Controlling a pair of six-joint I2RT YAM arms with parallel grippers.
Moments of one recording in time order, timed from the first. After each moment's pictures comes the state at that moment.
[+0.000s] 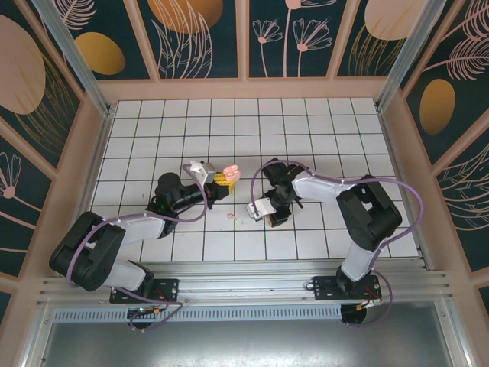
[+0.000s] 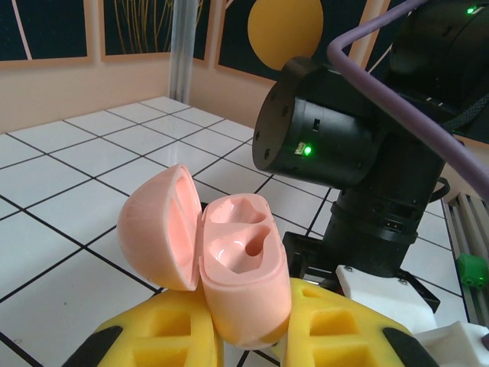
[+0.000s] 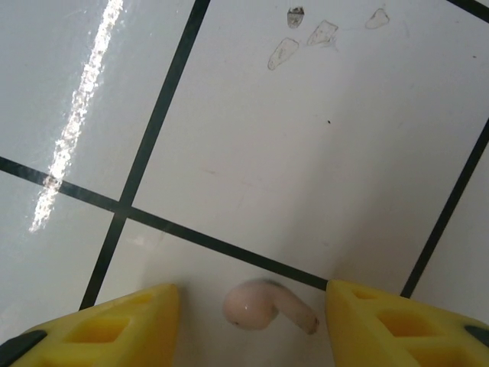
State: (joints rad) left arm -0.49 1.42 0.42 0.93 0.65 -0.16; right arm 0.67 1.74 1.02 -0.66 -0.29 -1.37
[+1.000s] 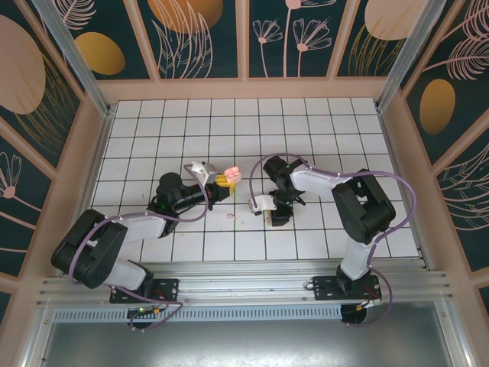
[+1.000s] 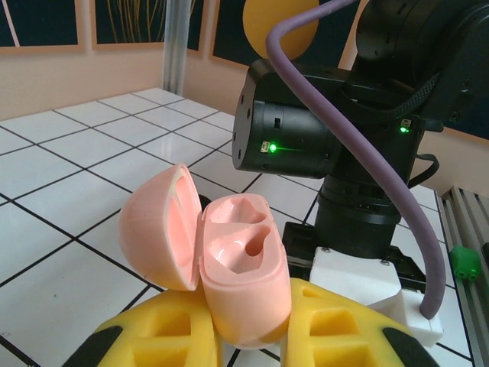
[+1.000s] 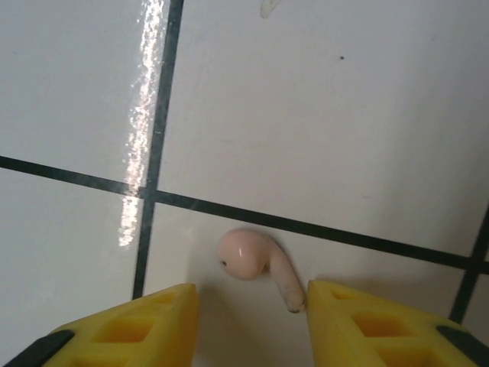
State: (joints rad) left arm -0.49 1.44 0.42 0.93 0.67 -0.16; right arm 0.63 1.81 1.10 -0.83 -0.32 -1.17
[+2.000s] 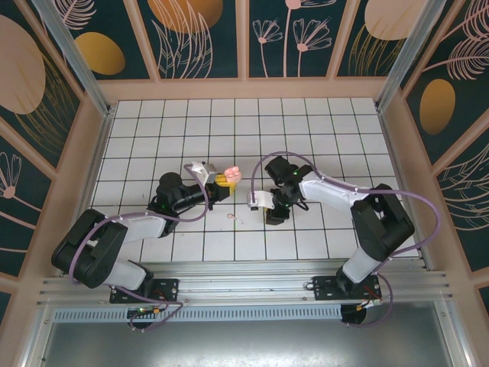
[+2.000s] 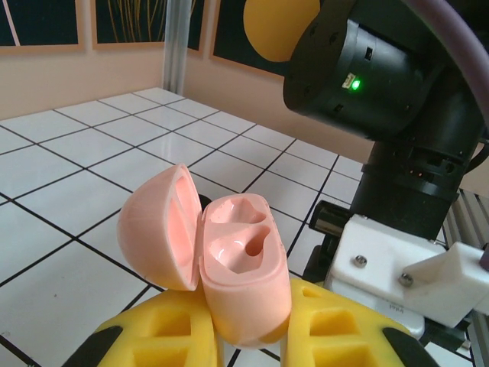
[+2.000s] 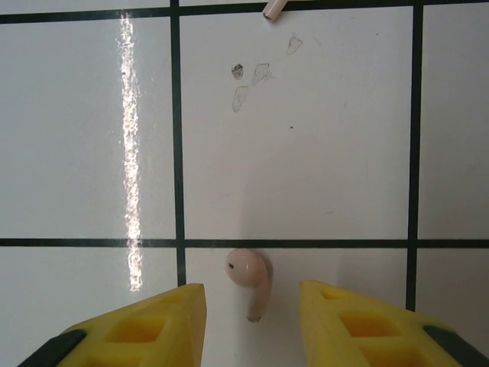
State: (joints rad) left arm -0.49 1.44 0.42 0.93 0.67 -0.16; right arm 0.67 1.63 1.01 -0.71 -0.34 -0.91
